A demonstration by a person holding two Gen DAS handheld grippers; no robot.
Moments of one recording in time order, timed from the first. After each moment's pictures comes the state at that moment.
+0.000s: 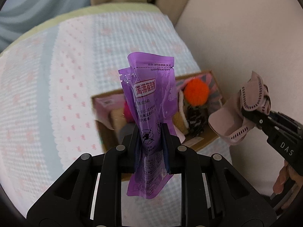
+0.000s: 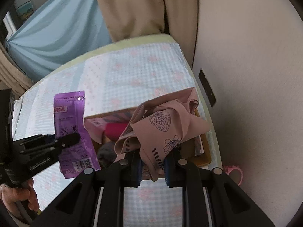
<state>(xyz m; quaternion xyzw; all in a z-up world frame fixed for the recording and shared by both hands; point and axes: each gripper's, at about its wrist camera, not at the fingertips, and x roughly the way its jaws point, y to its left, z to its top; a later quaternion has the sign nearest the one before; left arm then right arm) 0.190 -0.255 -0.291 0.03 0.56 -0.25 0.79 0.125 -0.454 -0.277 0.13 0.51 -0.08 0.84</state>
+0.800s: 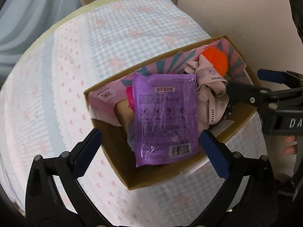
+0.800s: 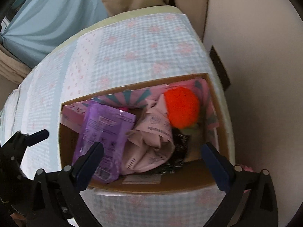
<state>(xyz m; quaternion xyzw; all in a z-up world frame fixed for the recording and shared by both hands) 0.182 -0.304 -0.360 0.18 0.57 -0.23 0.77 0.167 -0.478 -0.363 0.14 0.58 -0.04 0.80</state>
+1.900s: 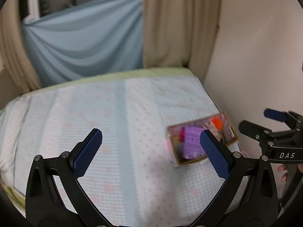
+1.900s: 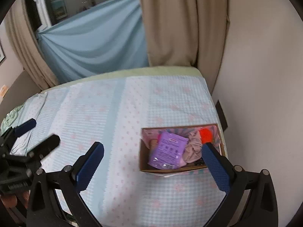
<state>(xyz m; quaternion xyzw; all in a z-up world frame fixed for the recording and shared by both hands) 0.086 -0.123 -0.097 0.07 0.40 -0.16 0.90 0.065 -0.304 -0.110 0.07 0.43 -0.02 0.90</state>
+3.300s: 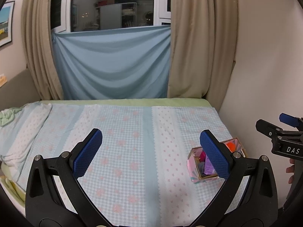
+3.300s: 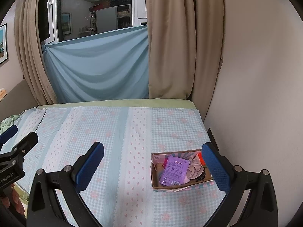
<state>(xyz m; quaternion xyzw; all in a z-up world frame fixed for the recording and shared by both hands) 0.030 0.014 -0.017 0.02 0.28 -0.08 0.96 0.033 -0.216 -0.045 0.03 0.33 -0.08 0.94</state>
